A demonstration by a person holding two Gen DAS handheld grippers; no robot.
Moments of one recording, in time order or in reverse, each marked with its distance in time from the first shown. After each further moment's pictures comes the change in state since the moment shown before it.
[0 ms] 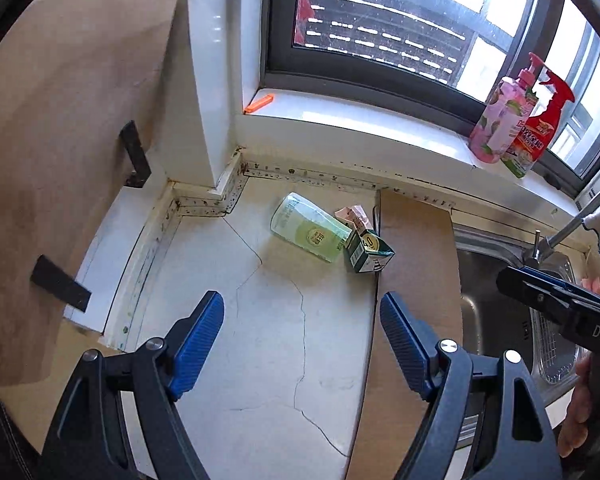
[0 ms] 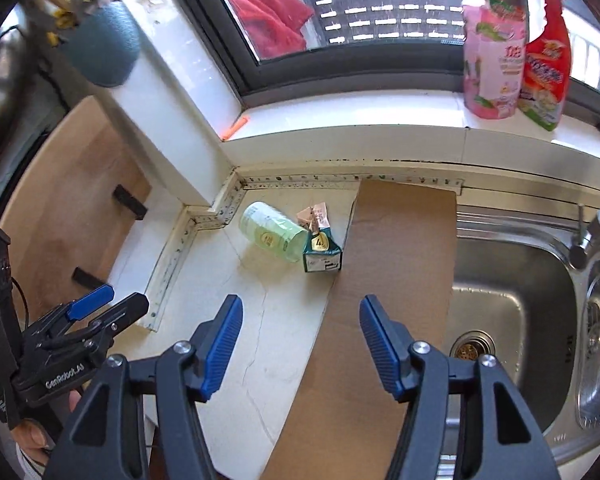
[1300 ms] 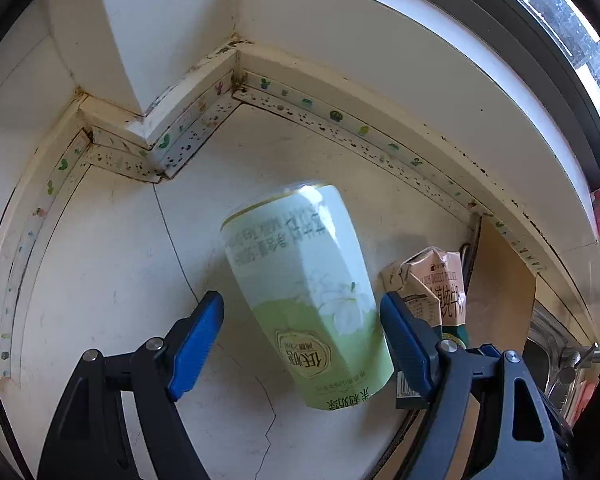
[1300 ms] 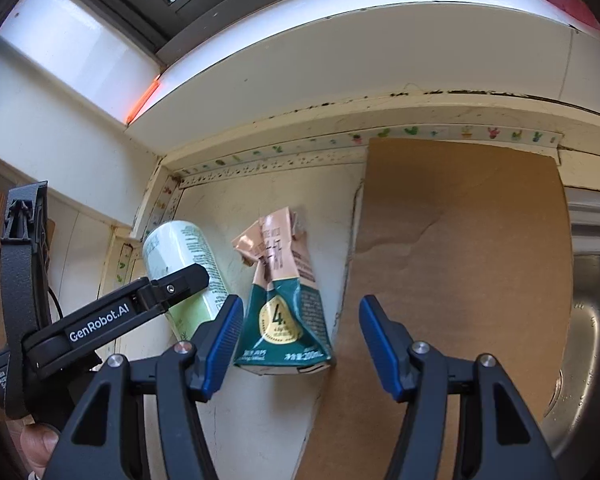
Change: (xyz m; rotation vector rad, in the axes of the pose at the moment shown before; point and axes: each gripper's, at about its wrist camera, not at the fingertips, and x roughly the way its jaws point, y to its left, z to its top) left arm 0.243 0.030 0.052 -0.313 0.252 0.011; right arm 0.201 -0.060 0.048 0.121 0.136 0.072
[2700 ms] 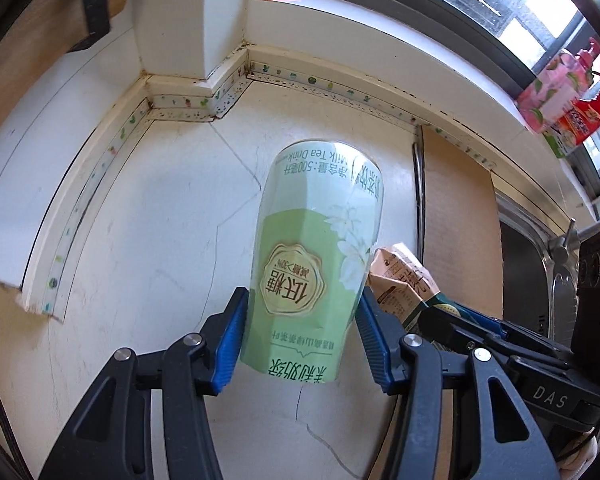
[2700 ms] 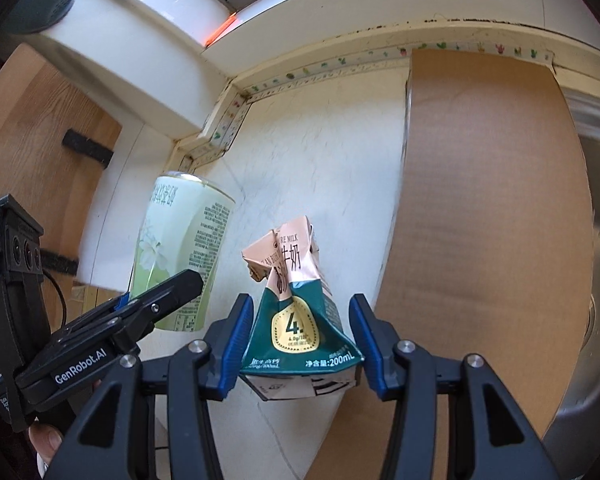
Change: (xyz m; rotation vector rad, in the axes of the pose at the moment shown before) left arm -0.094 0.044 -0.123 0.201 -0.063 -0.066; right arm -0.030 0.026 -0.114 -0.039 0.077 0.142
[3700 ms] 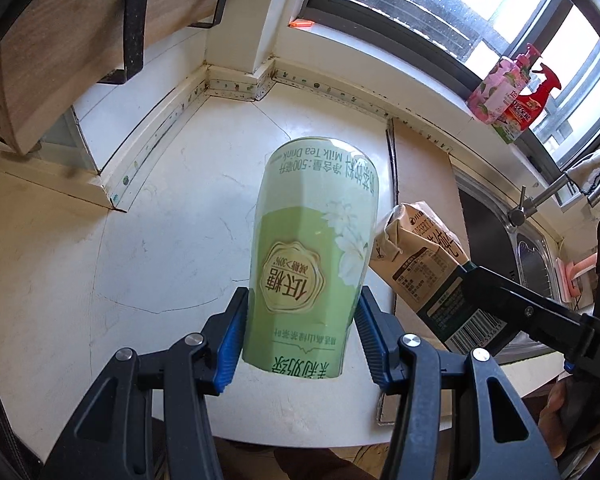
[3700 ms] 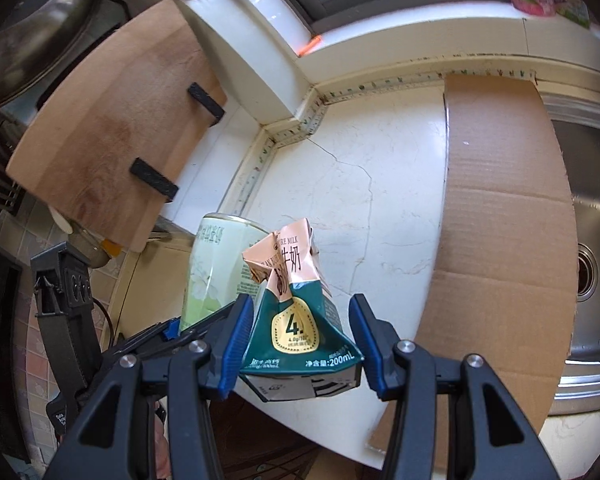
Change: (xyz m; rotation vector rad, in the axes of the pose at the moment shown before) left arm -0.101 0.055 -0.128 0.009 -0.114 -0.093; right arm -0.081 0.093 -0.123 -0.075 -0.150 0.053
